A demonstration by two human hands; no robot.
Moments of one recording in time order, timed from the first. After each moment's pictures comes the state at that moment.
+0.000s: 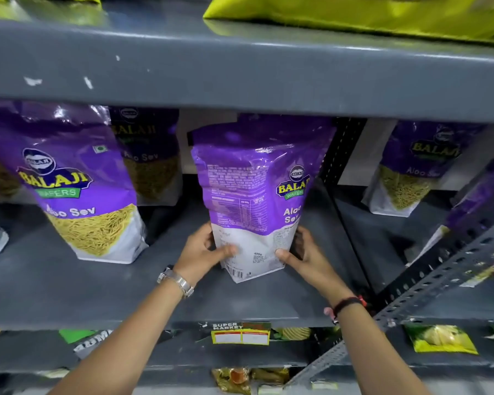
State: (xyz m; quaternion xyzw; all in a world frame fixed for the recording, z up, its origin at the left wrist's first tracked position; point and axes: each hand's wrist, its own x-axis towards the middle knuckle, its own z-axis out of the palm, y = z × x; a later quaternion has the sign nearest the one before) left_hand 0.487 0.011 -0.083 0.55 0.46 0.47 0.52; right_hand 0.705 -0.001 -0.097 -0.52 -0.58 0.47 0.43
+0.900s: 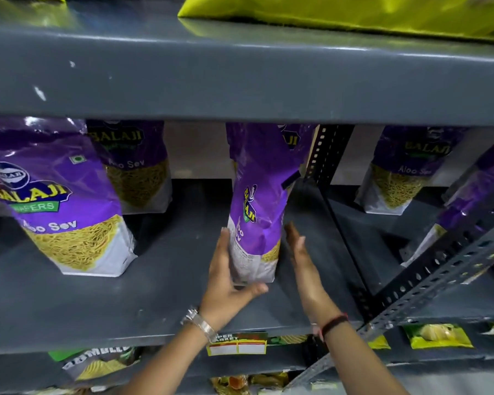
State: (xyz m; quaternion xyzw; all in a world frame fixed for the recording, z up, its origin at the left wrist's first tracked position) left_hand 0.531 -0.021 -0.097 0.62 0.46 0.45 0.45; right_hand 0.683 -0.015 -0.096 -0.50 -0.47 0.51 0.51
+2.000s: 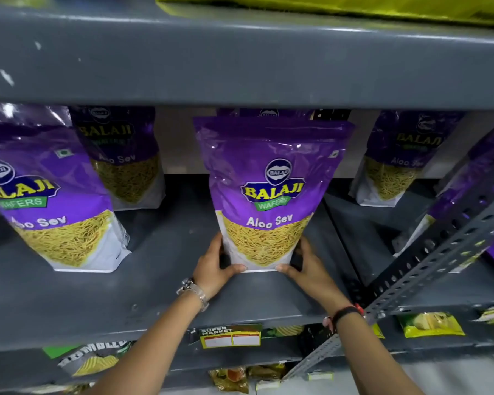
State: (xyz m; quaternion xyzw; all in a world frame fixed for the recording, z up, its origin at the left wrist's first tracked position) left_hand 0.521 0.022 -0.128 0.65 0.56 0.33 0.39; right_hand 0.730 -0.004 -0.130 -0.58 -0.58 0.39 0.42
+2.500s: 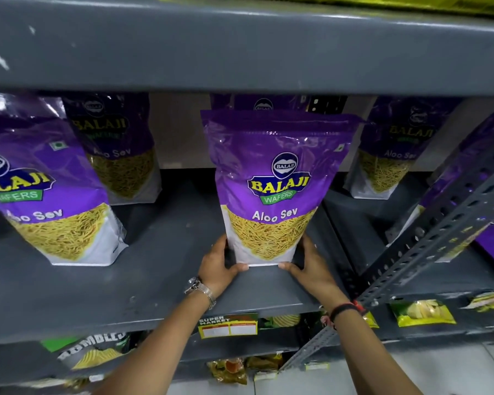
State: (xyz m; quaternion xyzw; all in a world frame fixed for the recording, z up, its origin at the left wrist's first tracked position) left_hand 0.537 0.011 -0.135 0.68 0.56 0.33 0.35; right_hand 0.736 -0.020 -0.131 -0.66 -0.59 0.32 0.35
